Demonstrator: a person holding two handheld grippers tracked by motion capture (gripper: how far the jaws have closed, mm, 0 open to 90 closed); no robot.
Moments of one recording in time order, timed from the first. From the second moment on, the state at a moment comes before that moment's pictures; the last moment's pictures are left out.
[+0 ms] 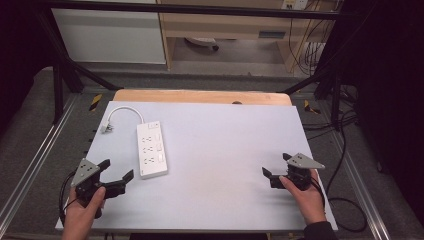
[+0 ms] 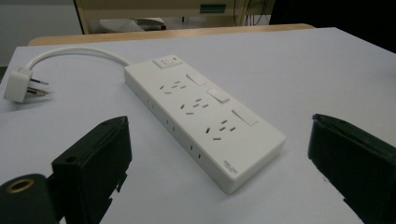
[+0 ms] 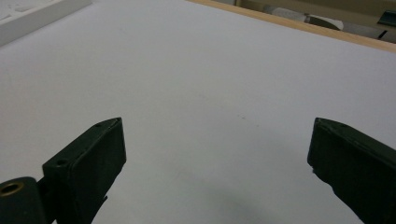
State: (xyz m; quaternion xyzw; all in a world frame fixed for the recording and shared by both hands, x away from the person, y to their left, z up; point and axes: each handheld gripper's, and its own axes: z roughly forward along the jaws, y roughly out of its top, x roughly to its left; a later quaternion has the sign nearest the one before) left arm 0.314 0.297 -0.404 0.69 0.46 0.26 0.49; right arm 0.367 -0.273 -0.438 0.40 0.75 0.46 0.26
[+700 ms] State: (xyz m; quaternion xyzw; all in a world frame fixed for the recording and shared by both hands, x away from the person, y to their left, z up) left arm 0.311 0.292 -0.401 0.69 0.45 0.26 0.50; right arm 0.363 -0.271 -0.438 0.39 0.76 0.45 0.26
